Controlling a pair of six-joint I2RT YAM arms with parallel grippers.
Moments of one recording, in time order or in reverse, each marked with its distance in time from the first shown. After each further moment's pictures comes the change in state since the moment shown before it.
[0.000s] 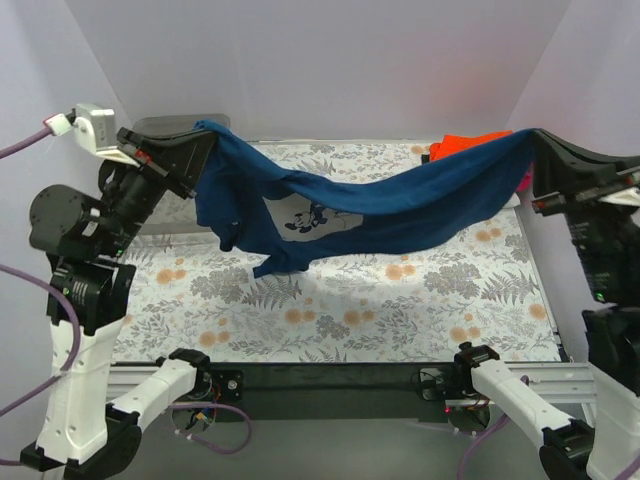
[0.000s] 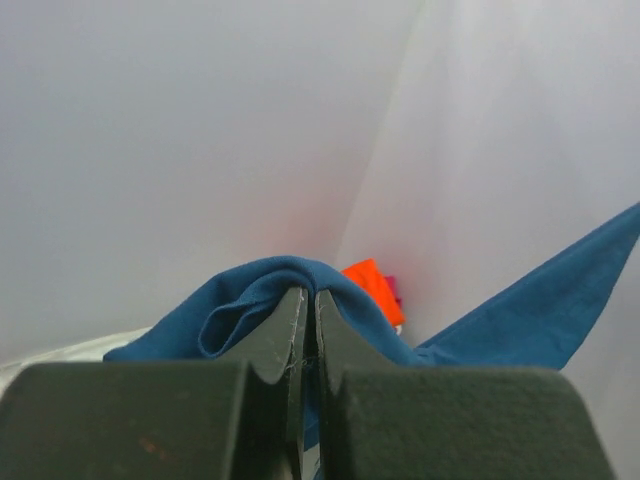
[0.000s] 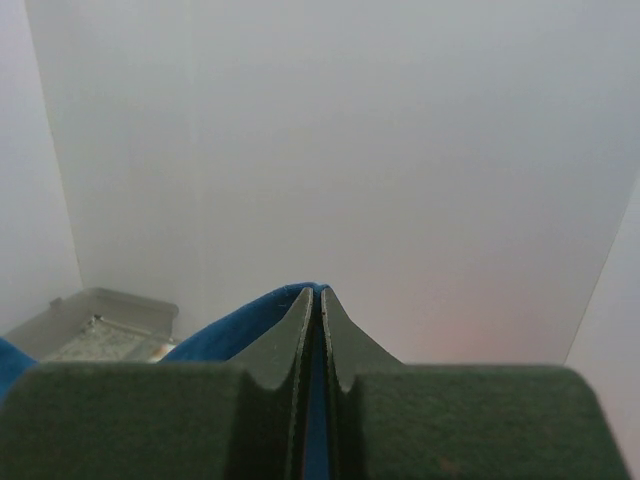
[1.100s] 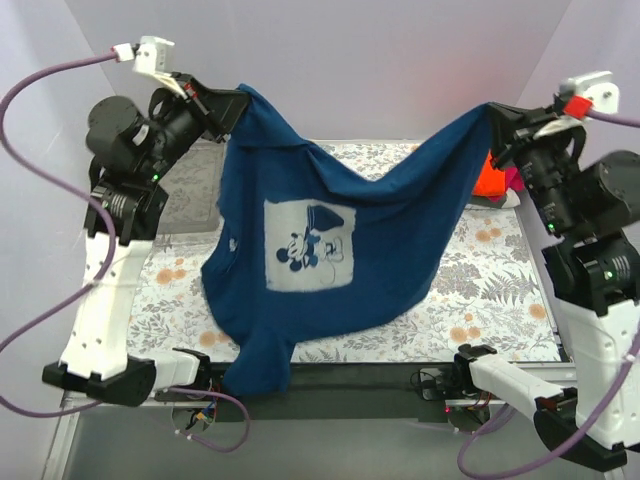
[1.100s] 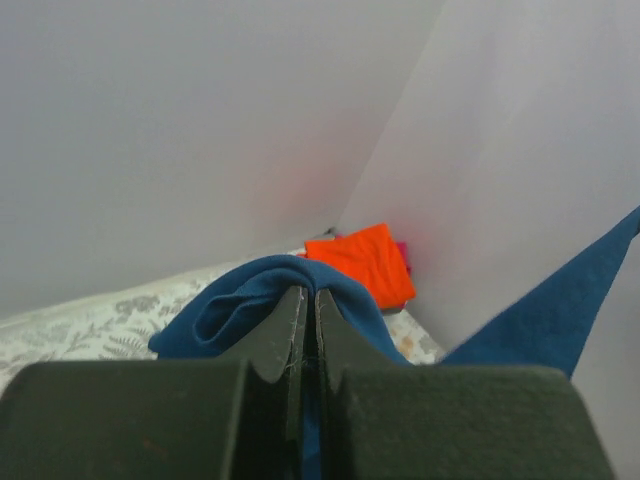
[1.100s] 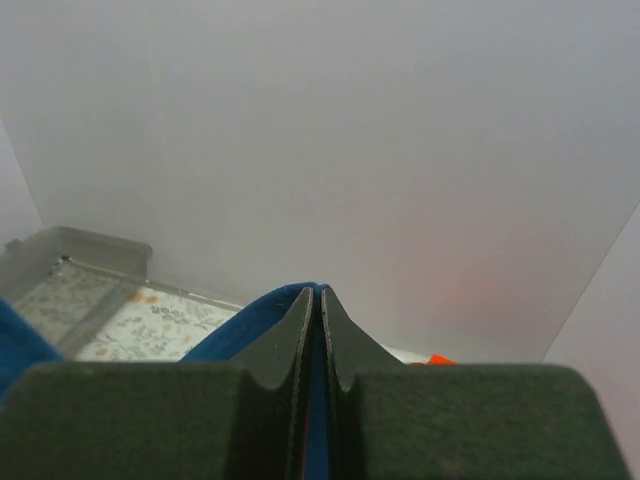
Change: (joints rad) left arm 0.000 0.307 0.249 -0.054 0.069 -0.027; right arm 0.000 0.177 0.068 -0.037 0.029 -0.022
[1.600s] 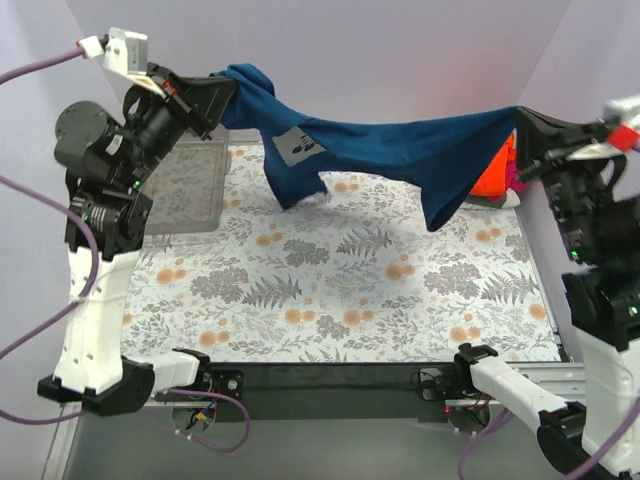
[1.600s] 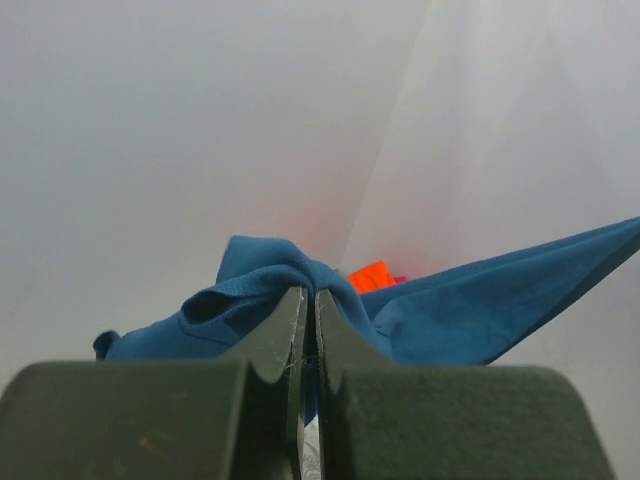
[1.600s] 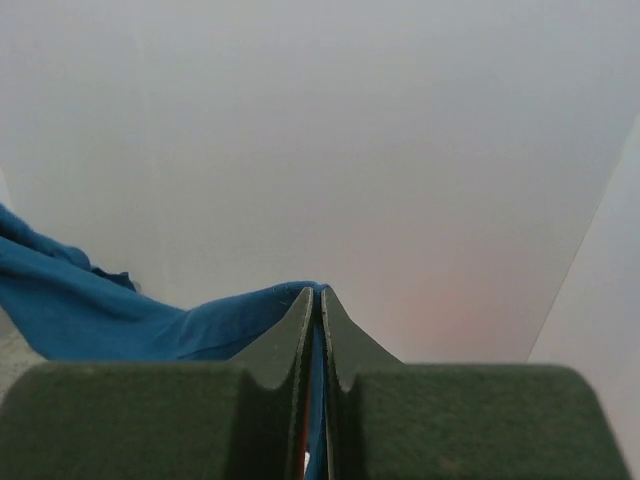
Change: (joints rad) left arm 0.000 0.036 0.118 -0.007 0.004 0.052; right arm 0.000 -0.042 0.000 0.023 0.035 -0.023
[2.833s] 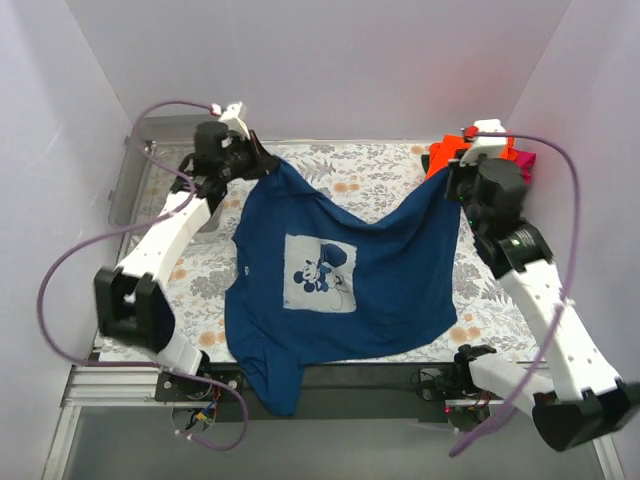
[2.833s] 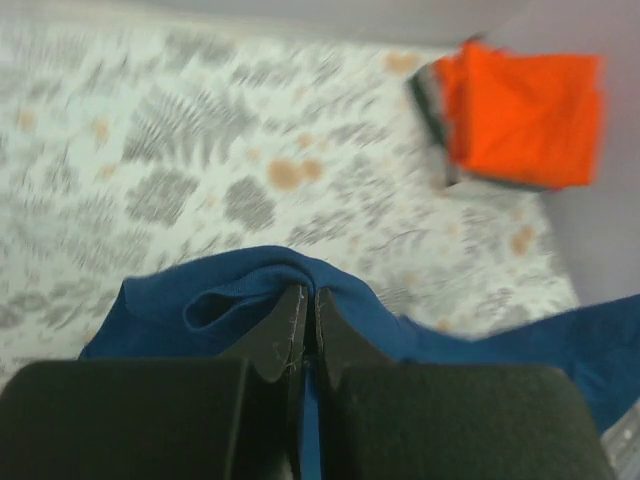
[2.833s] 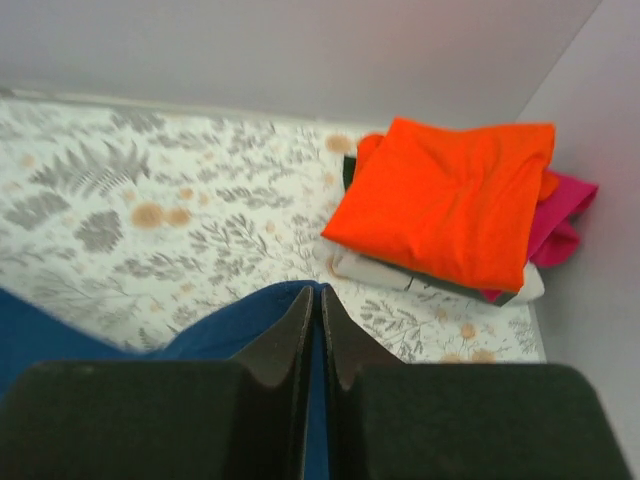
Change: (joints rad) left arm 0.026 0.238 -0.527 0.143 -0.037 -0.065; right arm -0.001 0.060 -0.525 0.089 0.225 0.061
